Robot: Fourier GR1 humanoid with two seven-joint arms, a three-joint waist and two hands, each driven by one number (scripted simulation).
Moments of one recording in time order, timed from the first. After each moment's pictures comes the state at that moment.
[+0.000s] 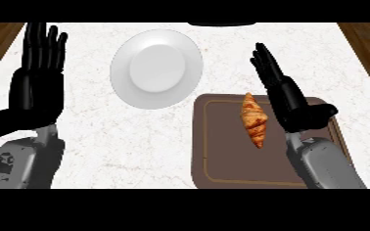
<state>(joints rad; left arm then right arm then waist) -0.29 0.26 0.01 -1.63 0.25 0.21 -0.17 -0.33 -0.29 0.29 -1.52 -0.24 -0.17 -0.05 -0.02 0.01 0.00</state>
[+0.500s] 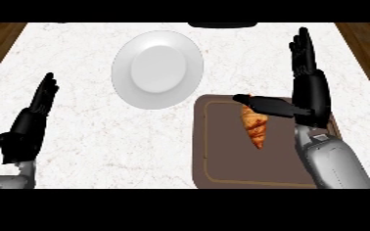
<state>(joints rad) -0.04 0.43 -0.03 -1.48 0.06 0.18 -0.12 -0.33 -0.28 0.21 -1.57 -0.03 -0.50 -0.02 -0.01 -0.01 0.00</state>
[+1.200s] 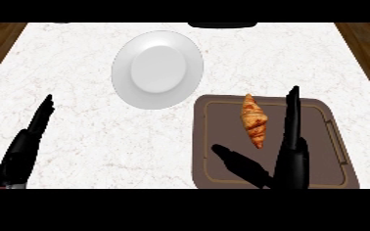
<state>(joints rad) 0.09 0.46 -0.04 -1.47 -0.01 0.16 -0.14 0.03 -0.16 0.50 -1.86 0.53 -0.80 0.11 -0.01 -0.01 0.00</state>
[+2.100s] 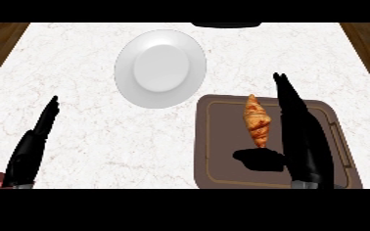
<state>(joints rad) 0.09 0.42 -0.04 -1.47 -0.04 0.15 -0.15 -0.18 -0.24 0.42 -2.01 0.79 -0.03 1.00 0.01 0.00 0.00</state>
